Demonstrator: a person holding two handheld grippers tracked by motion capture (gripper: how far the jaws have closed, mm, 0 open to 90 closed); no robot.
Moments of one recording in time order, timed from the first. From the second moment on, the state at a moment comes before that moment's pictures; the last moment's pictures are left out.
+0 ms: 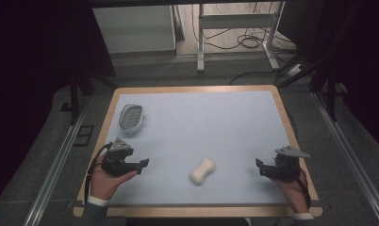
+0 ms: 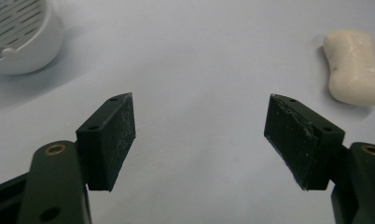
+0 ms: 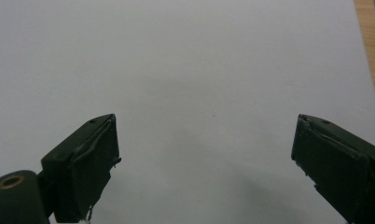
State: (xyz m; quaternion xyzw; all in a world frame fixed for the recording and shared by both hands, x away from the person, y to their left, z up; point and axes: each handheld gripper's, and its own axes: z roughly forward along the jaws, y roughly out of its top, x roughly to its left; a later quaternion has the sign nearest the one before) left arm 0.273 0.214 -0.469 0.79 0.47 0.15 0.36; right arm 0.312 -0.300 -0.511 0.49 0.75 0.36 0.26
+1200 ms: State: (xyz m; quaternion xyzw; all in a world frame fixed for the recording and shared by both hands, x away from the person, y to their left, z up) left arm 0.289 0.128 -0.464 0.85 0.40 0.09 0.32; right arm 0.310 -0.298 -0.512 0.49 0.75 0.36 0.26
